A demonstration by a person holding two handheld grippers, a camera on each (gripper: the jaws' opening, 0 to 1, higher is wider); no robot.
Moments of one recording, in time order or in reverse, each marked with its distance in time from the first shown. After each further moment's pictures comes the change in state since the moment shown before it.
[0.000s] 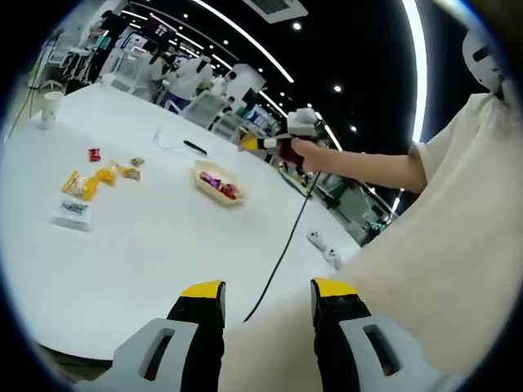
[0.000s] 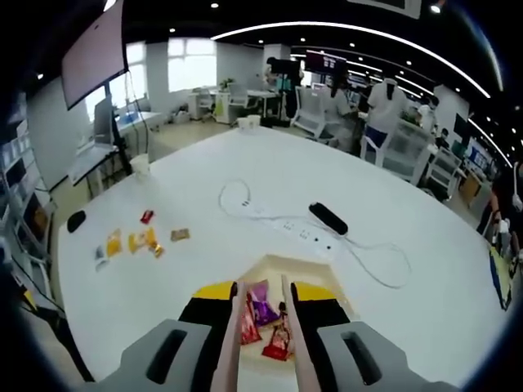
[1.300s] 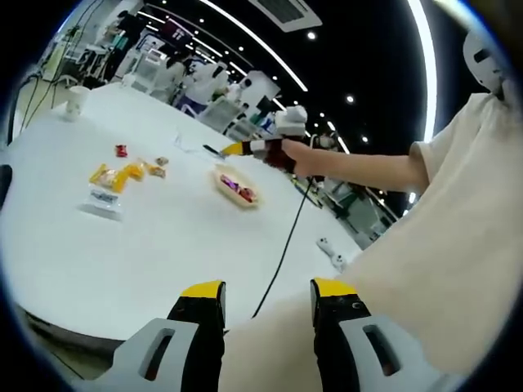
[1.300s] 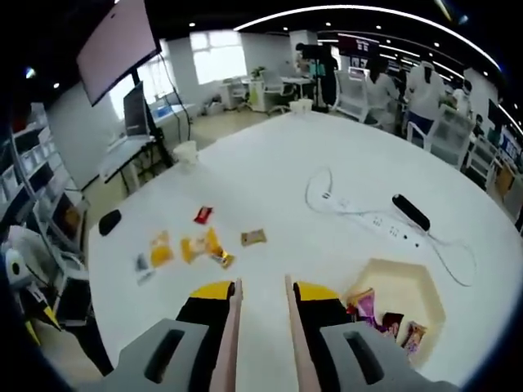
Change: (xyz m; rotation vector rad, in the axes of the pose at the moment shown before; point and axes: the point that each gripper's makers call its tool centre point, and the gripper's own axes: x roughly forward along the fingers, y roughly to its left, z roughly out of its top) left arm -0.036 0.023 -0.006 -0.047 -0.042 0.052; right arm 0.070 0.113 0.008 0.024 0.065 0.213
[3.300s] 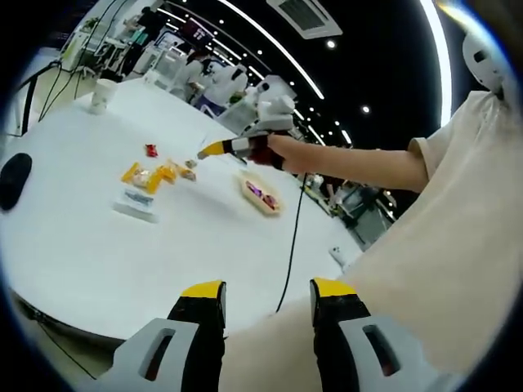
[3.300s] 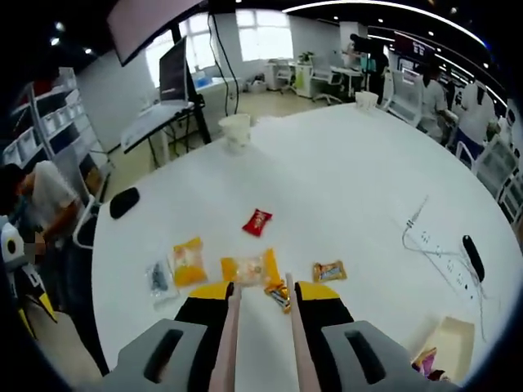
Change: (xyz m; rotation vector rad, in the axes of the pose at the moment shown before) left arm -0.022 0.048 0.015 -0.071 -0.027 0.055; right arm 0.103 0.087 0.022 -0.179 0.098 0.153
